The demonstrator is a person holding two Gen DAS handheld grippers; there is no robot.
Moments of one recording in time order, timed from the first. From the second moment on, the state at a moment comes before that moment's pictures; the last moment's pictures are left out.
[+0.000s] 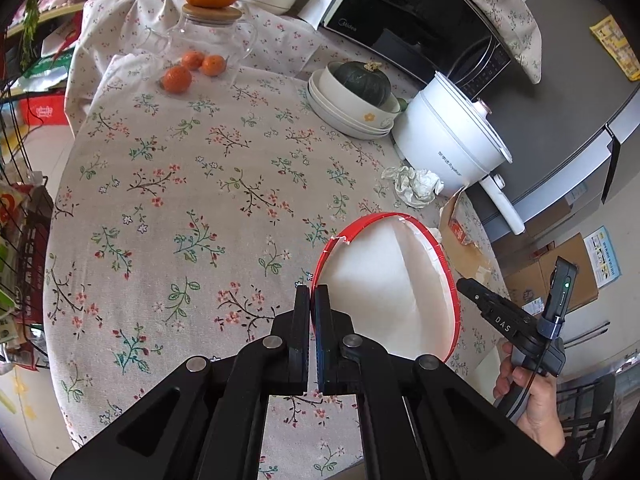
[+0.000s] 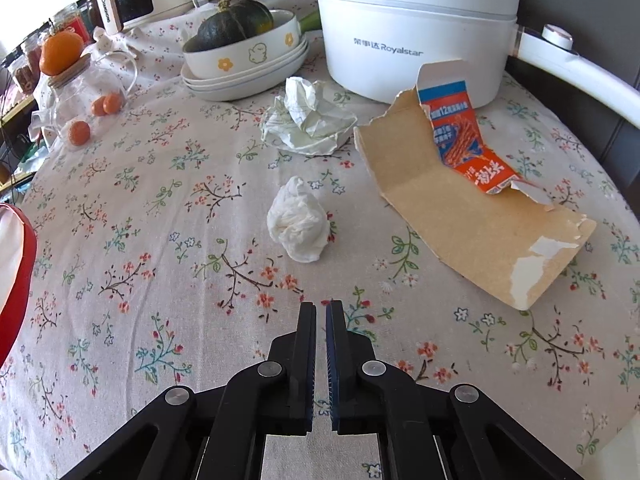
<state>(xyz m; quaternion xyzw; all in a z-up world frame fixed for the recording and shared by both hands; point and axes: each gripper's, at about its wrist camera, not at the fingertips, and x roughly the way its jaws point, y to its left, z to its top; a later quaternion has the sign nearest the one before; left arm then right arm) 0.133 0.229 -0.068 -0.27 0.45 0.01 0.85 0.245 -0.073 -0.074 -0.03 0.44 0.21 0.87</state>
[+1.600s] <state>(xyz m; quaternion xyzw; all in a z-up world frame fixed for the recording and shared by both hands) 0.127 0.098 -0.061 -0.23 0.47 -0.10 0.85 0.153 -0.174 -0.033 -0.03 0.48 0.15 0.86</state>
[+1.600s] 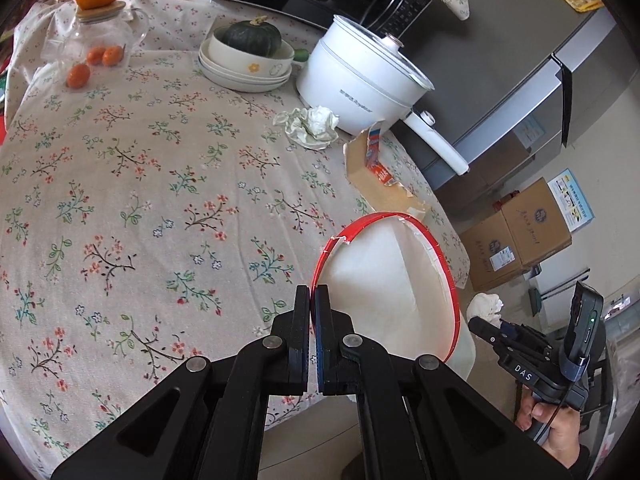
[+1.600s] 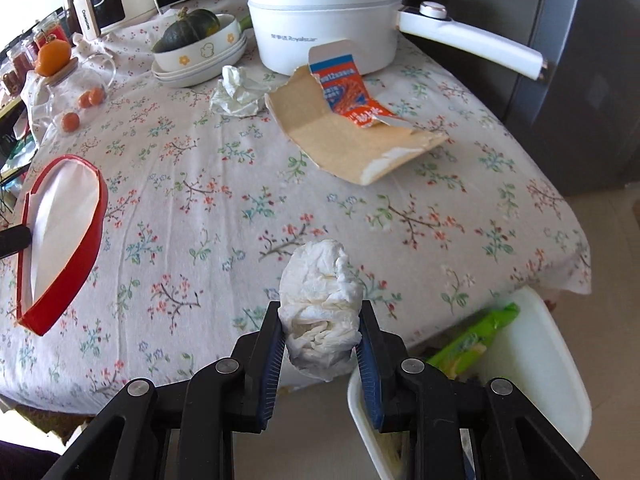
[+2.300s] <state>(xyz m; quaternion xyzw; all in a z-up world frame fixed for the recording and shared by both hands) 0.153 -0.090 -0.091 -0.09 0.51 -0.18 0.84 0.121 -0.301 -0.058 0.00 0.52 0.07 0.85</state>
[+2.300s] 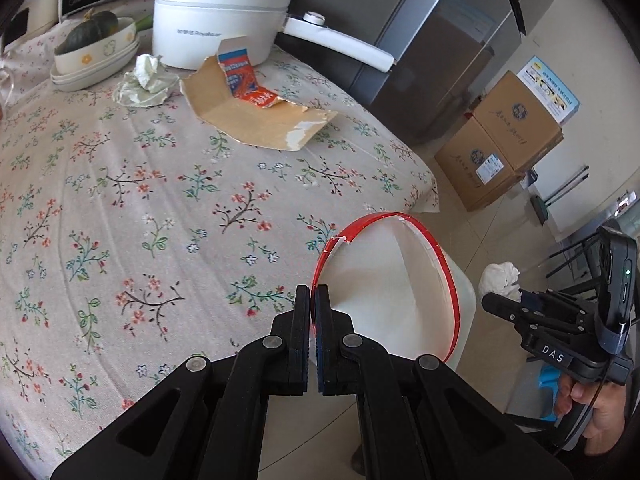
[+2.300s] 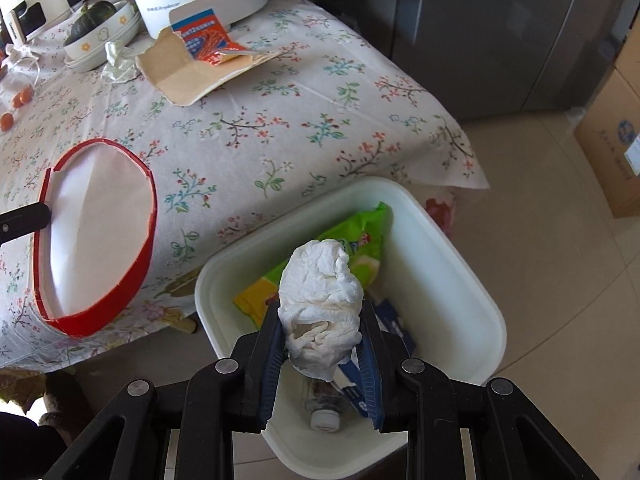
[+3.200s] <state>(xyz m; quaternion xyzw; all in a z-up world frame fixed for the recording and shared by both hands) 0.164 -0.128 -0.106 -0.04 0.49 -0.19 0.85 0.121 -0.354 -0.079 0.04 0.56 0.04 0.82</state>
